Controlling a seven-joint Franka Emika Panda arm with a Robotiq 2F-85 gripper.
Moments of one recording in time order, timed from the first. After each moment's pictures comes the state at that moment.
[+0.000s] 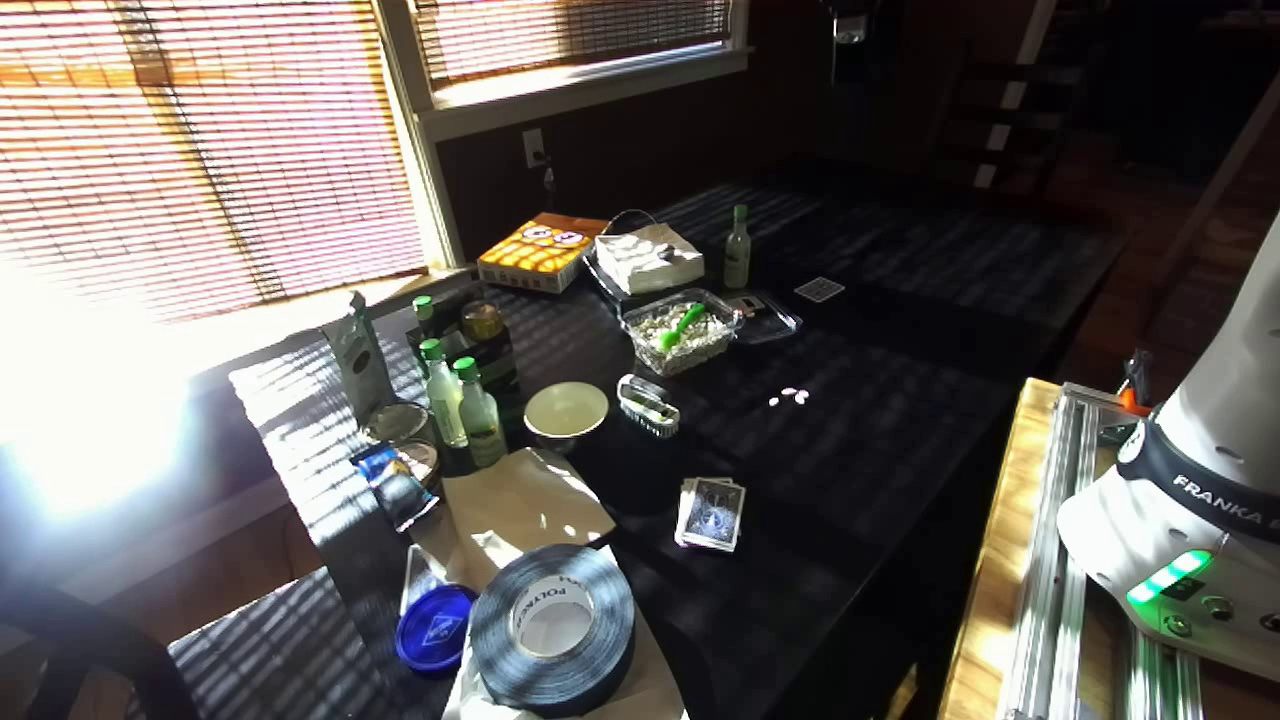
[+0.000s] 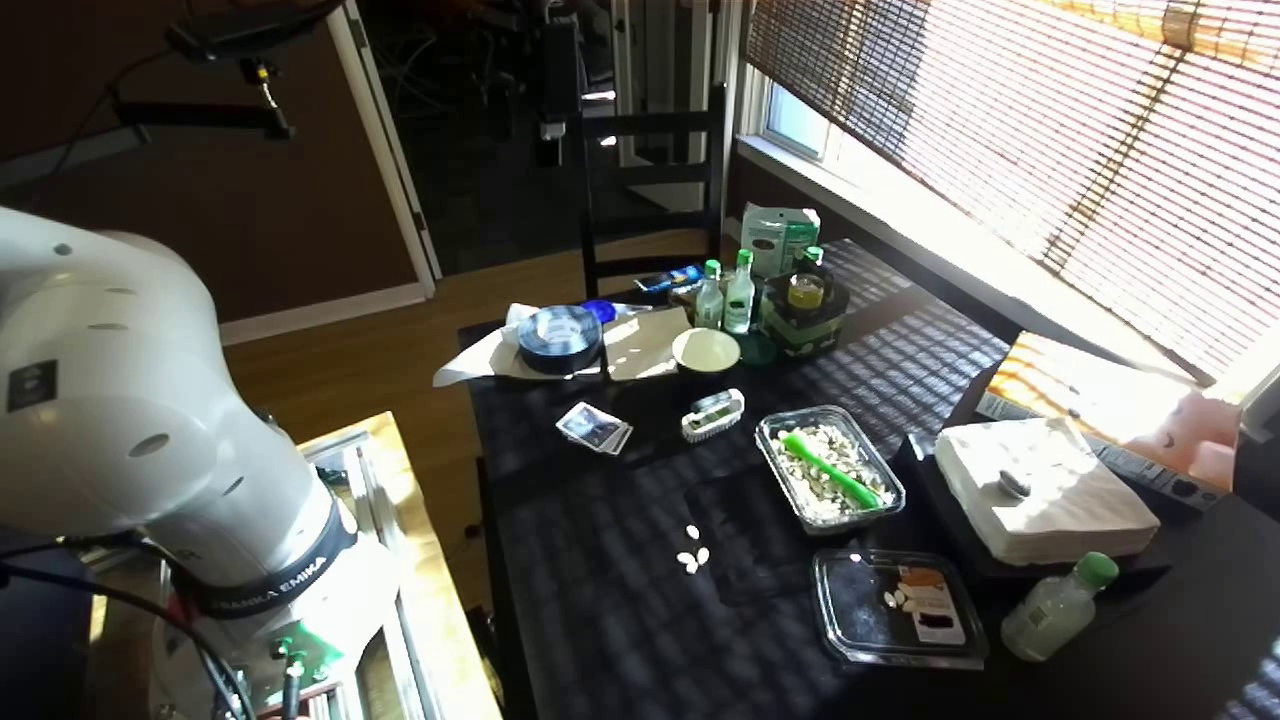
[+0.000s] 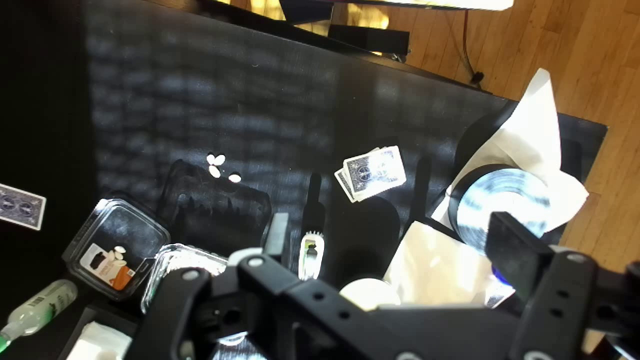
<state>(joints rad) 0.06 -0.65 0.10 -2.36 0.05 1.61 0.08</state>
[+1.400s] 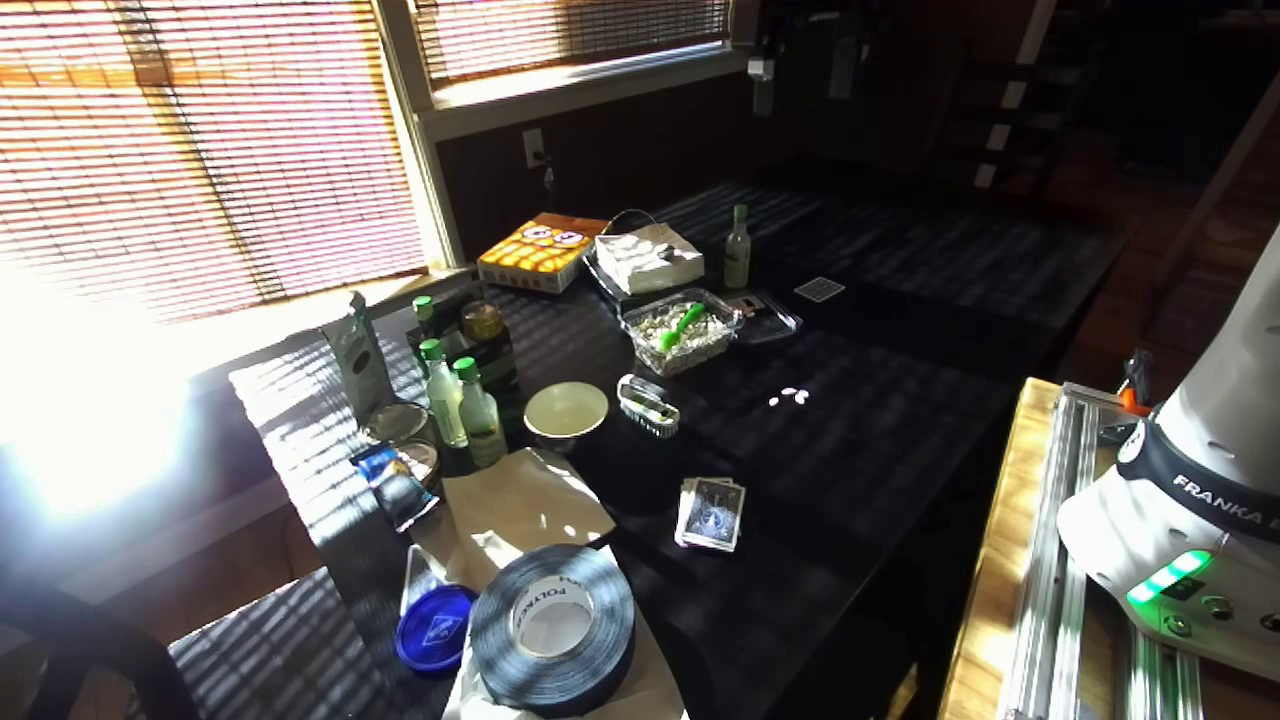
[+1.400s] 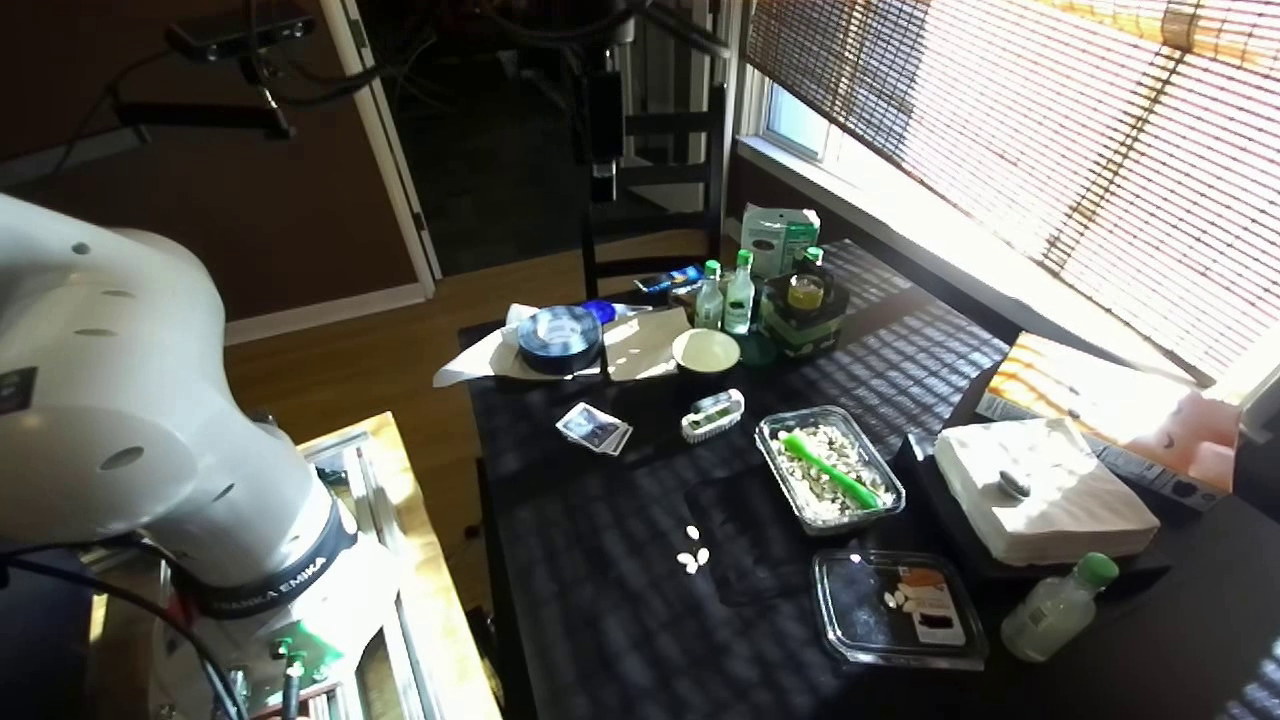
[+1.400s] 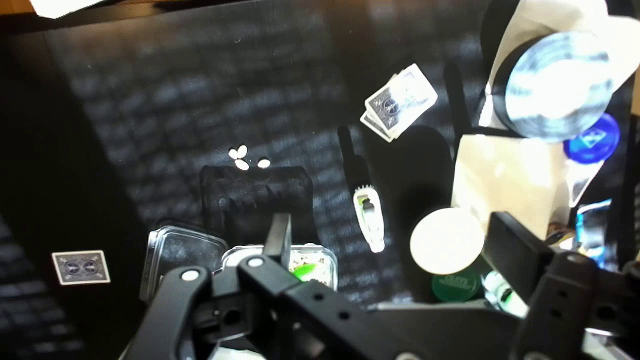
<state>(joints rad) -0.04 -0.55 0.09 -2.38 0.05 1.80 0.37</state>
